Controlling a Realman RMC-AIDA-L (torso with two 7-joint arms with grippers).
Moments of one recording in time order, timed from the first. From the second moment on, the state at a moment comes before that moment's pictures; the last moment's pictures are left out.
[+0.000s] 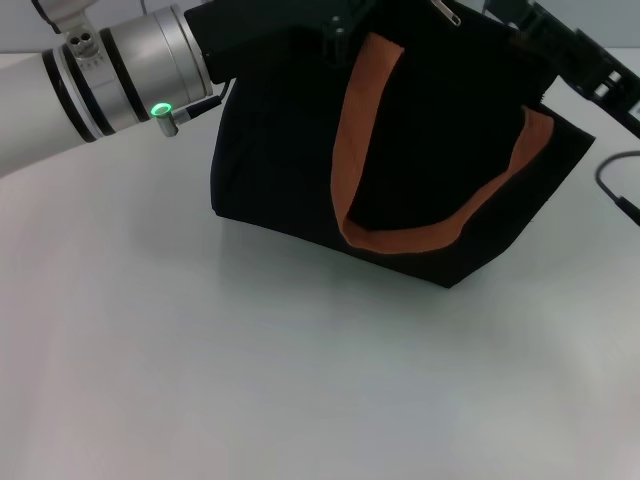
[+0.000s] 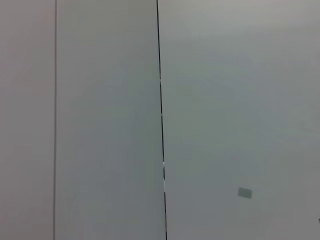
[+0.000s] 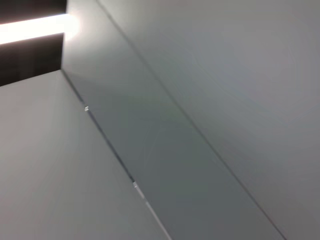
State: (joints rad) left arm -0.76 -2.08 1.11 0.48 1.22 1.34 -1.04; right arm 0.52 2.08 -0.74 -0.33 -1.26 -1.69 1.43
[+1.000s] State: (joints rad) left arm -0.76 -2.08 1.16 0.48 1.19 1.34 -1.03; right arm 0.56 2.05 -0.78 -0.39 -1.34 -1.61 1.93
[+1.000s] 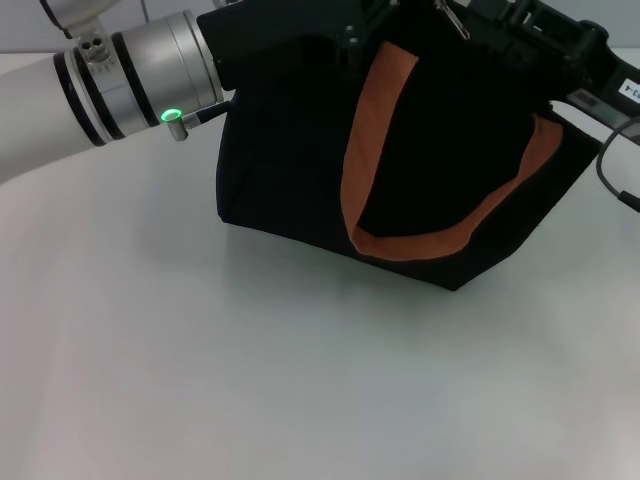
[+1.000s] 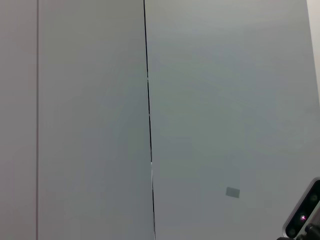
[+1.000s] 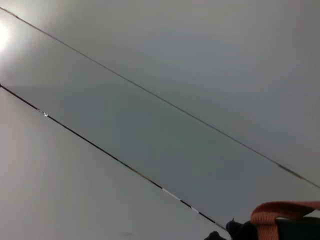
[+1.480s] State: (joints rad) left arm -0.76 -2.08 1.16 0.48 1.18 1.34 -1.02; right arm 0.58 2.05 -0.80 -0.39 -1.35 -1.60 1.94
